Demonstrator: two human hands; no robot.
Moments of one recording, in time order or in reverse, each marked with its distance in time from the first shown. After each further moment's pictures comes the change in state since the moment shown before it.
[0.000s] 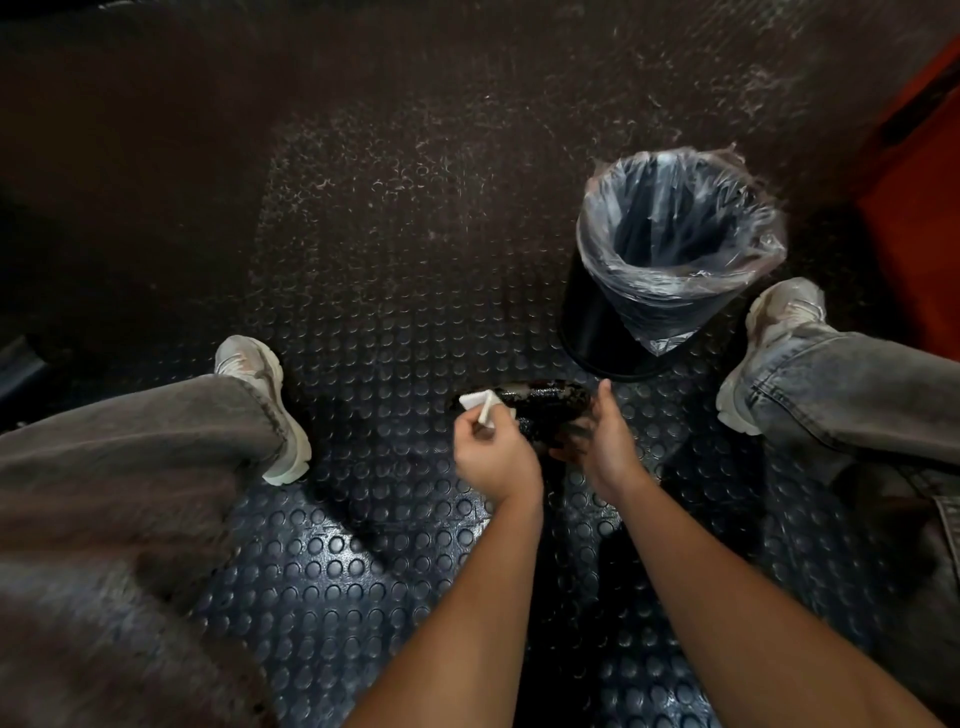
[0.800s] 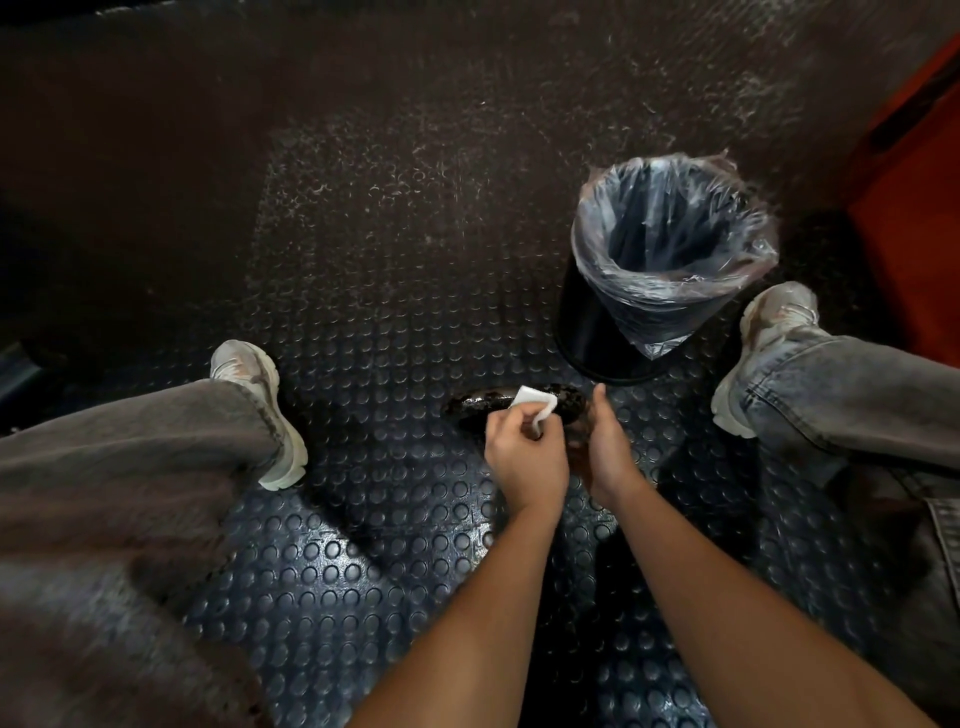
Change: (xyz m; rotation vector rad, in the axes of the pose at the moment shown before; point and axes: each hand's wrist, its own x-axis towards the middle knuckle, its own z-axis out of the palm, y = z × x) left_hand -0.017 -0.013 0.007 0.242 -0.327 0.226; right_hand 0.008 0.005 -0.004 -0.029 -0.037 0.018
